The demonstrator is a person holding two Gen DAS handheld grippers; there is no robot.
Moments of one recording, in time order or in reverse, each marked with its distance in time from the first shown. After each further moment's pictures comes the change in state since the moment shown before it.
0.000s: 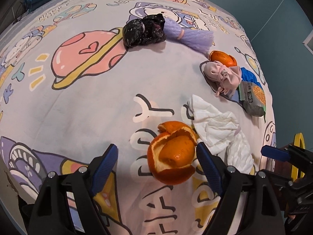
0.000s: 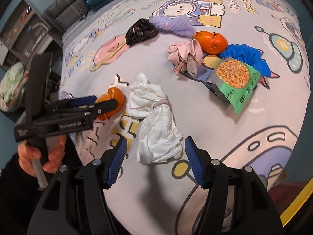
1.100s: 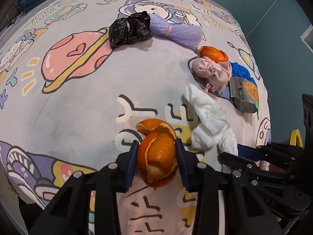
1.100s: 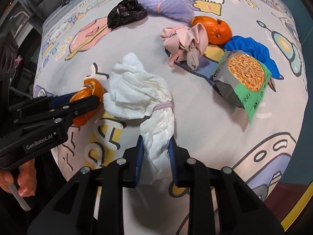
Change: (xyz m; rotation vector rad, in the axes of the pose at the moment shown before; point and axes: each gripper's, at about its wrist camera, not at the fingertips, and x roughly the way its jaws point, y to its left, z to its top) left arm 0.000 -0.019 0.002 0.029 0.034 -0.012; right arm 0.040 0.006 0.016 0.040 0.089 -0.127
